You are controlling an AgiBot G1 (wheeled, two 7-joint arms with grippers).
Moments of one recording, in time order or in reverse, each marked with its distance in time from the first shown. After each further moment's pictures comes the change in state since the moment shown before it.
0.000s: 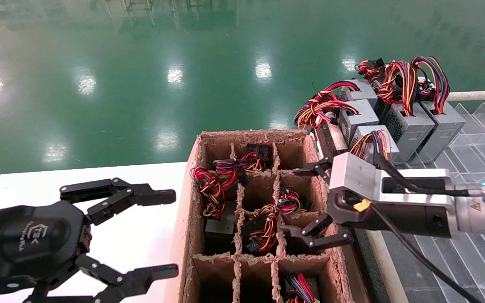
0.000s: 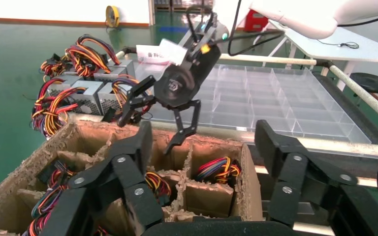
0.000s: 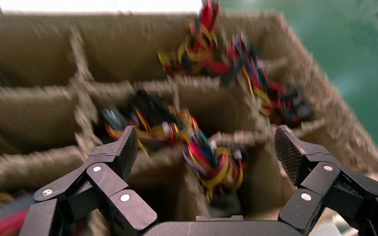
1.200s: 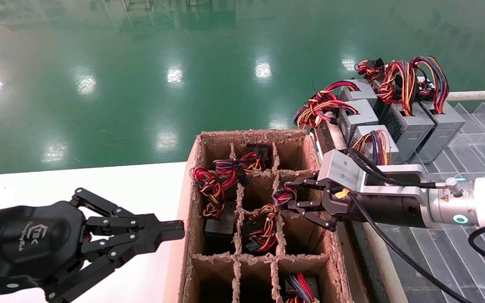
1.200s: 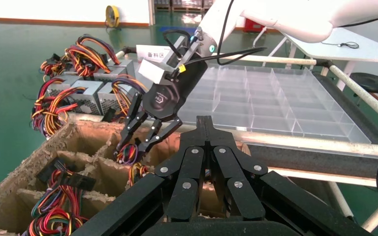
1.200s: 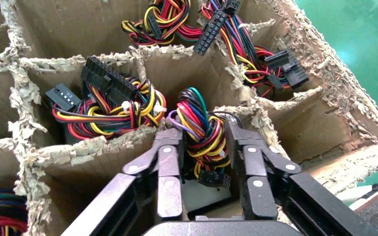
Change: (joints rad) left arm 0.000 0.000 0.000 0.000 0.000 0.000 0.000; right arm 0.028 -0.074 -0.051 -0.087 -0.134 0.067 0.037
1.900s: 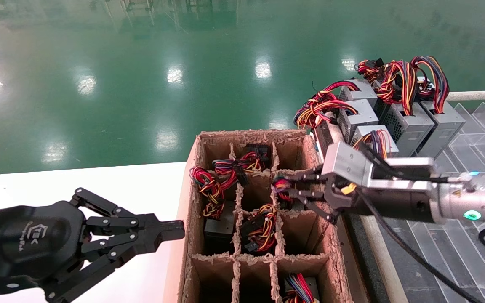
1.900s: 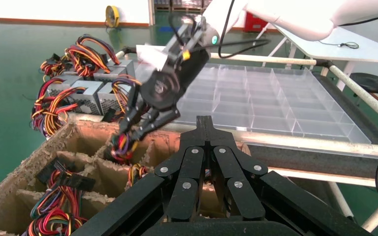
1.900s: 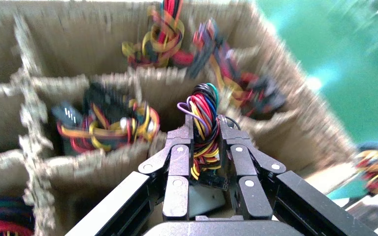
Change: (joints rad) left arm 0.000 0.000 0.000 0.000 0.000 0.000 0.000; right arm 0.018 0.036 0.054 0.060 0.069 0.005 -0.030
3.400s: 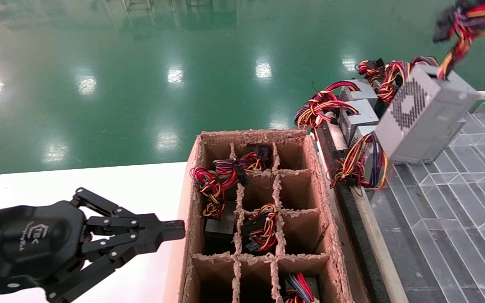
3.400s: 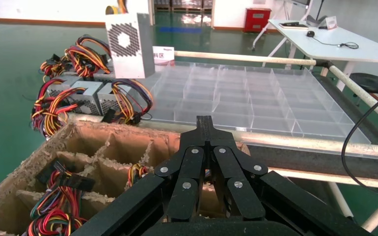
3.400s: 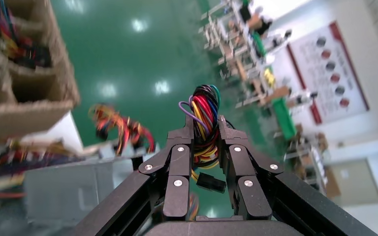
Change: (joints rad) left arm 0.000 0.000 0.001 0.000 0.000 0.000 0.000; right arm 0.212 0.428 0.284 0.047 0.111 -0.088 -0.279
